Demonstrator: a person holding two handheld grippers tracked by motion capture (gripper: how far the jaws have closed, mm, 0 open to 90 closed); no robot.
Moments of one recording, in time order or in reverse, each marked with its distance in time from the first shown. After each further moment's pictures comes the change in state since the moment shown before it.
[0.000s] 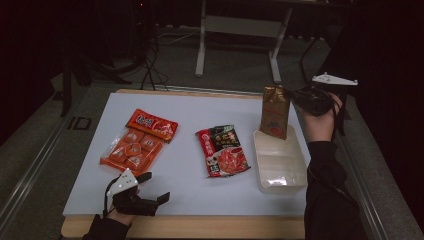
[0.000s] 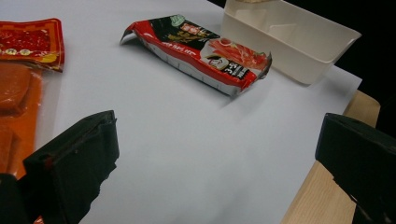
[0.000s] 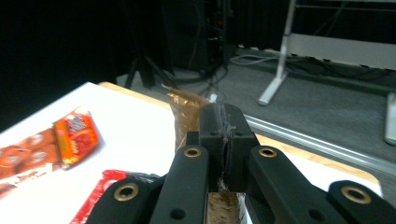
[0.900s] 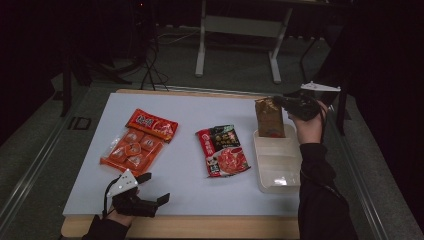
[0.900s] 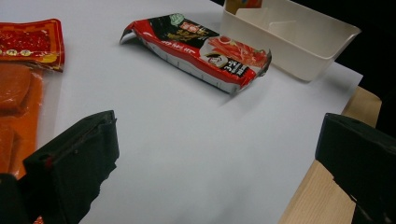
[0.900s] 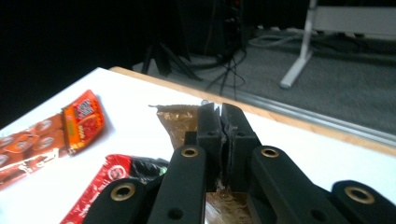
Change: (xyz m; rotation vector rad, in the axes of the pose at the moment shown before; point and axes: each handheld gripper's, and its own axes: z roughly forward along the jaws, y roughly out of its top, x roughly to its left) left arm -0.002 0.000 -0.001 0.007 0.000 0.017; right arm -0.018 -0.037 0.038 0.069 0.078 0.079
